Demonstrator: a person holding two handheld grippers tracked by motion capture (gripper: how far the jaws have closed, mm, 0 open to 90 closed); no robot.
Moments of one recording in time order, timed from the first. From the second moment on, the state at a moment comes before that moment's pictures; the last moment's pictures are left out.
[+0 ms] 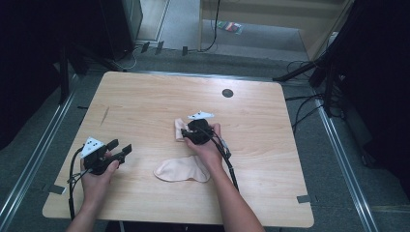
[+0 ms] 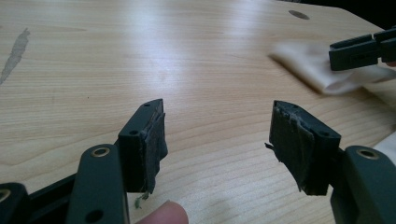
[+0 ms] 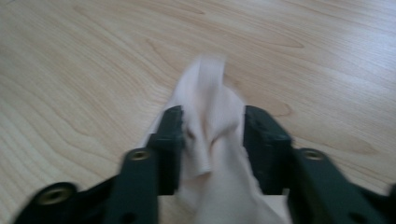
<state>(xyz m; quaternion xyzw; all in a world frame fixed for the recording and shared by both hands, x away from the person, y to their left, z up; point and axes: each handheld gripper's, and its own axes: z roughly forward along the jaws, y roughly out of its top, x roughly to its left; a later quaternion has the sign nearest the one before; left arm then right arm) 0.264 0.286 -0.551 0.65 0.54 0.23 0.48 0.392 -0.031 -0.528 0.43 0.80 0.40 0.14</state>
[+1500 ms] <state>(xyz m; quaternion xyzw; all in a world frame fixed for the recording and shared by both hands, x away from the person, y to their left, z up) 0.265 0.285 -0.550 0.65 0.53 0.24 0.49 0.368 0.042 -0.444 0.35 0.80 0.48 0.11</state>
